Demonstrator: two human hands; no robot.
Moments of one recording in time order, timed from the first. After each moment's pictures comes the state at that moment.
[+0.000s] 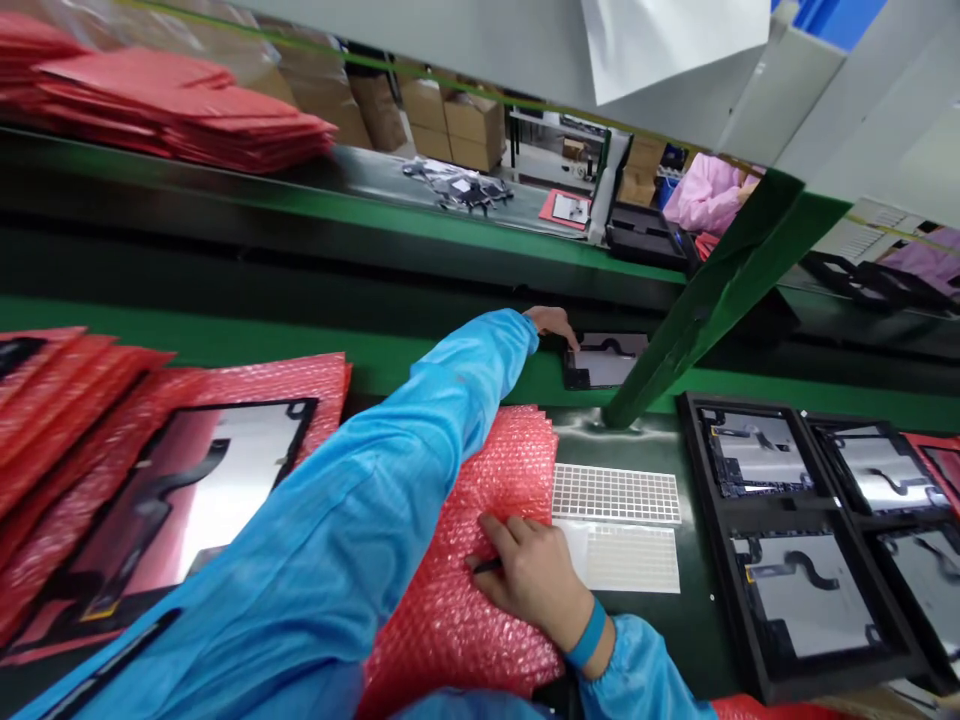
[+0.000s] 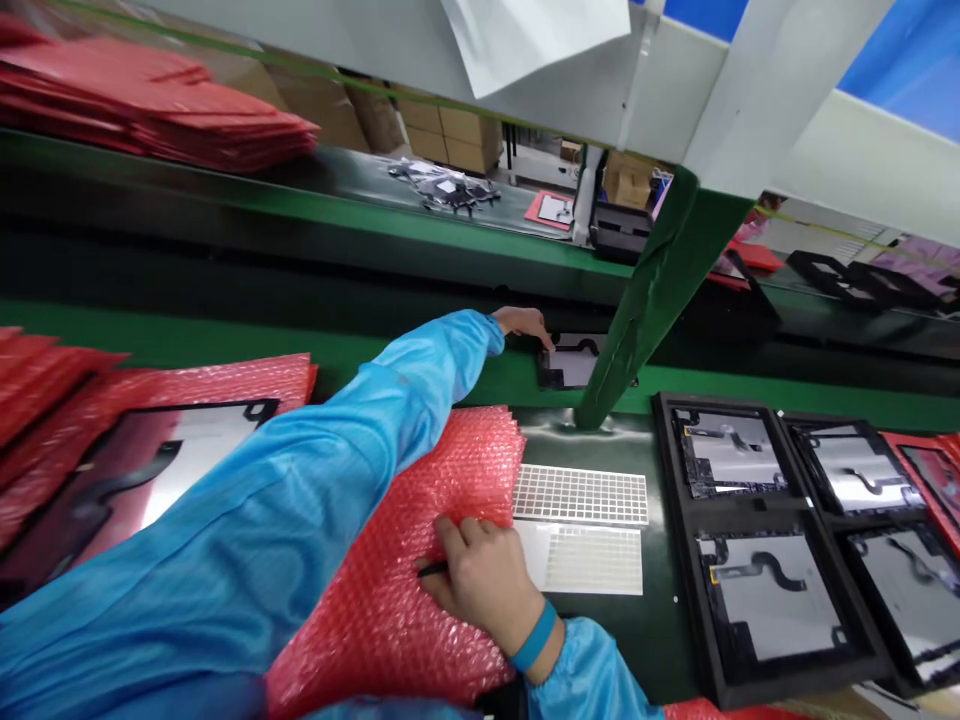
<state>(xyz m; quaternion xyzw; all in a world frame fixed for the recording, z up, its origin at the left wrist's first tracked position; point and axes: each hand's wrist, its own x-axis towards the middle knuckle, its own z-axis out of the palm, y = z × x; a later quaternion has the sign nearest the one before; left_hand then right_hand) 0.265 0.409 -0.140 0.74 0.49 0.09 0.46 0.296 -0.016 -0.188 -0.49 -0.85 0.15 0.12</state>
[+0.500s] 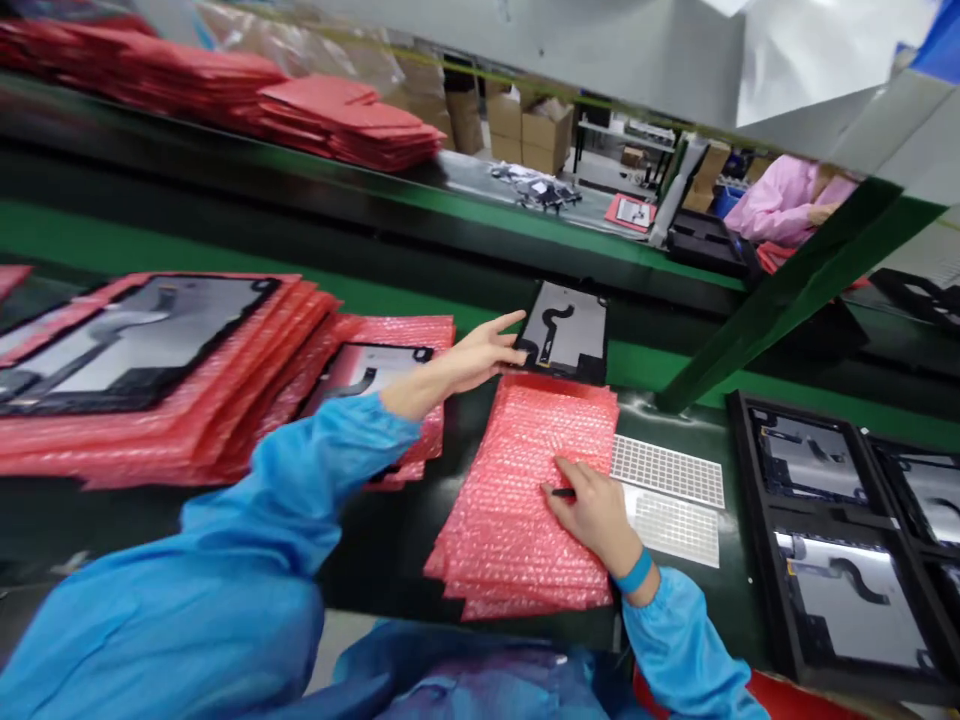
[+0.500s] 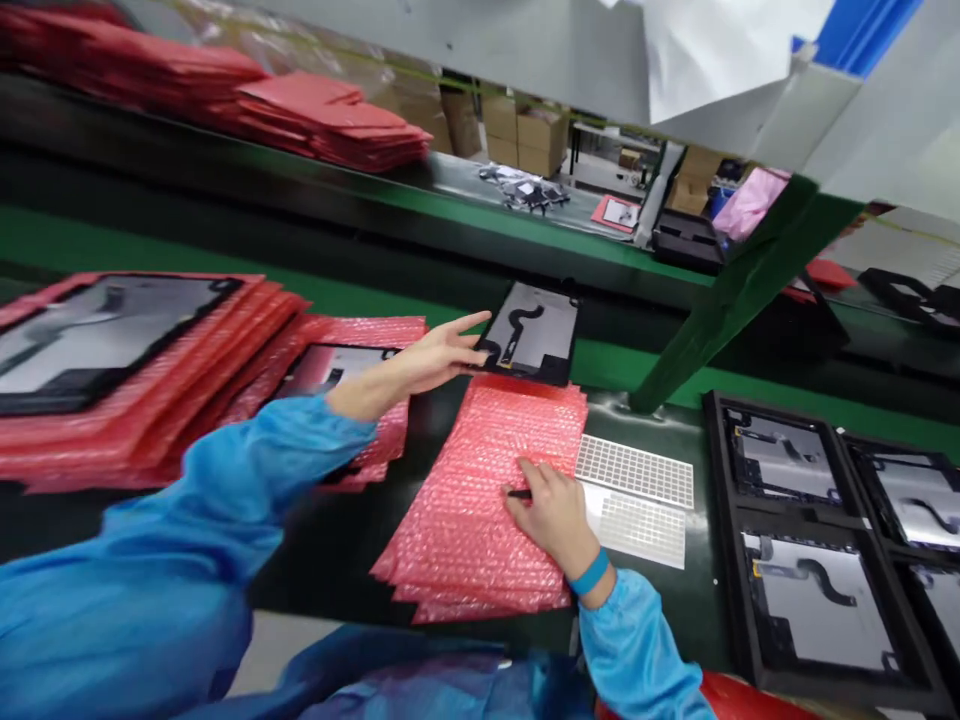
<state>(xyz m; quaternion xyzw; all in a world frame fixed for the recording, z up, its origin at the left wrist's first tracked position) 0.051 0.169 -0.099 0.46 0.47 0.41 0.63 0.302 -0.007 -0.195 -0.51 -0.81 0.09 0.28</state>
